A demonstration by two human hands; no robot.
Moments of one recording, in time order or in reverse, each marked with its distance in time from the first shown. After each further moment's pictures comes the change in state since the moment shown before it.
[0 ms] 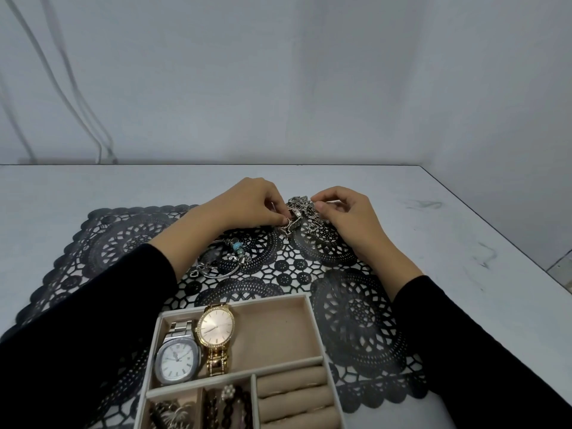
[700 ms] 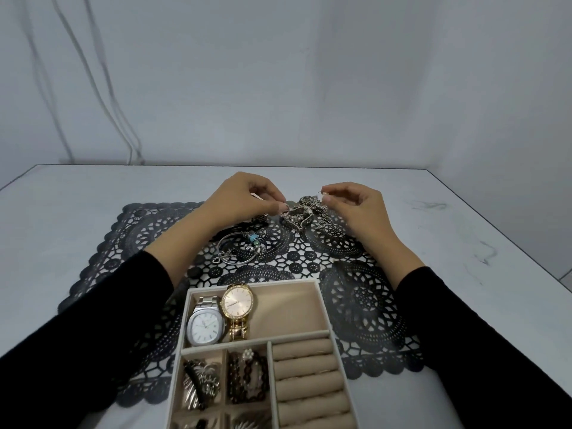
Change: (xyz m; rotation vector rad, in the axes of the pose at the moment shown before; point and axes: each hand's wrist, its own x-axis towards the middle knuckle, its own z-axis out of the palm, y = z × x) left_hand -0.051 0.002 -0.020 -0.346 0.190 -0.125; right_hand -0.010 -0.017 -0.001 0.094 0.040 -0.051
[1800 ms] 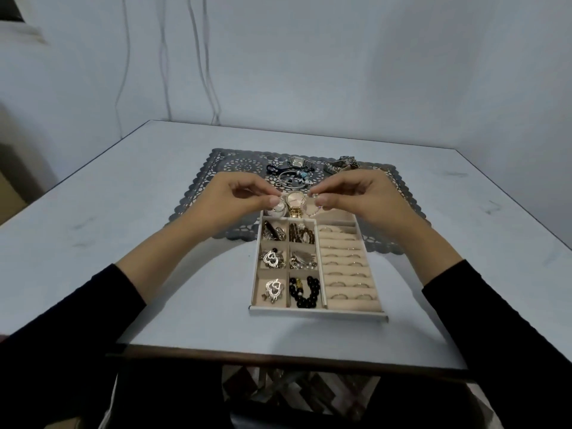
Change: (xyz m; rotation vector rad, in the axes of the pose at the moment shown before) left_hand -0.229 0.027 -0.017 -0.223 0.220 0.020; right_hand -0.170 -0.099 0.015 0.089 -0.569 -0.190
